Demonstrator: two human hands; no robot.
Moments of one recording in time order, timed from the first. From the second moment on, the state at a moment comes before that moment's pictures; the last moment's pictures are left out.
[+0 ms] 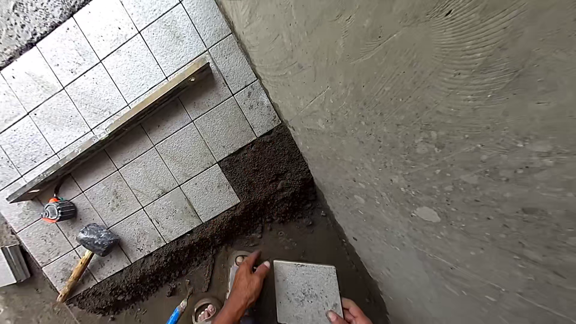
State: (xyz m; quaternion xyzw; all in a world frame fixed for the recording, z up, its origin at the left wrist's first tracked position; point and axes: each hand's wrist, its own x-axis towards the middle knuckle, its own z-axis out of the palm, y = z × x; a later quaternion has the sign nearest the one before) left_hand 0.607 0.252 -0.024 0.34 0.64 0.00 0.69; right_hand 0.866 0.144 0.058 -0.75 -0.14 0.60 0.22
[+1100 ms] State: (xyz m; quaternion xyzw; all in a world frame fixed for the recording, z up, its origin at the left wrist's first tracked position) left_hand 0.583 0.444 -0.110 0.28 0.83 0.15 0.45; right_hand 0.784 0.502 -0.094 -0.74 -0.52 0.43 -0.01
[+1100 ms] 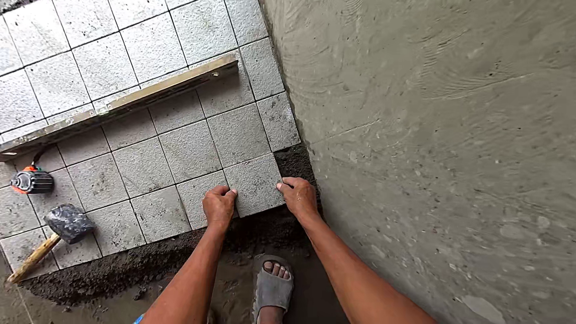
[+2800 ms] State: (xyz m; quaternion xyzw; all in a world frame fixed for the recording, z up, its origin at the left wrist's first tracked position) left_hand 0.246 0.240 -0.022 0.44 0.81 0.06 0.38; right_hand 0.705 0.420 -0.123 -0.75 -0.61 0.25 0.10
